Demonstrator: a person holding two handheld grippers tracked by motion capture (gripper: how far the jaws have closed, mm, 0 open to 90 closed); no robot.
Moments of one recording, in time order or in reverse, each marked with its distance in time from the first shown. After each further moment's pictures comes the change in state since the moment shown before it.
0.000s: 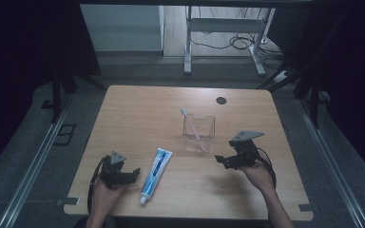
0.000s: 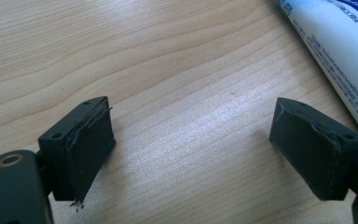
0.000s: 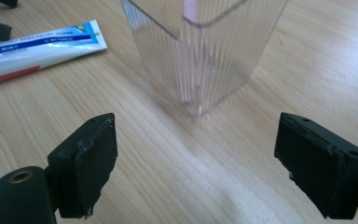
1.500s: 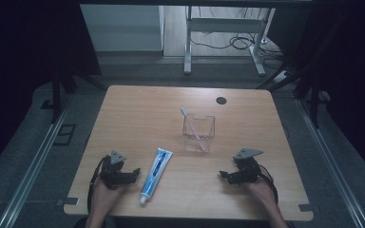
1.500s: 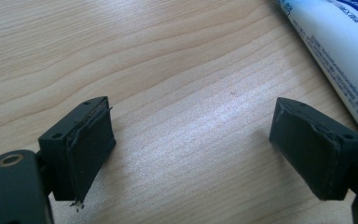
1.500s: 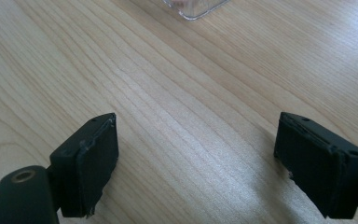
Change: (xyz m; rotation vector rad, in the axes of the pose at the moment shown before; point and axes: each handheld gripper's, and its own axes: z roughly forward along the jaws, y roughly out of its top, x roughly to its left) left arm 0.000 0.000 0.000 -0.001 0.000 0.001; right arm -0.002 -0.067 0.022 0.069 -0.034 -0.007
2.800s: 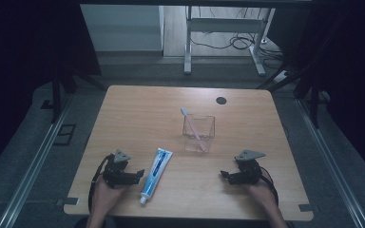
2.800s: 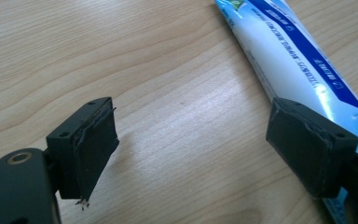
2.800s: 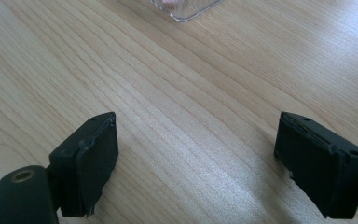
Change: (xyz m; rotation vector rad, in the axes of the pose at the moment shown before) left arm -0.018 0.017 -0.014 0.044 -0.075 0.034; right arm 0.001 -0.006 -0.001 -0.035 -0.030 0.010
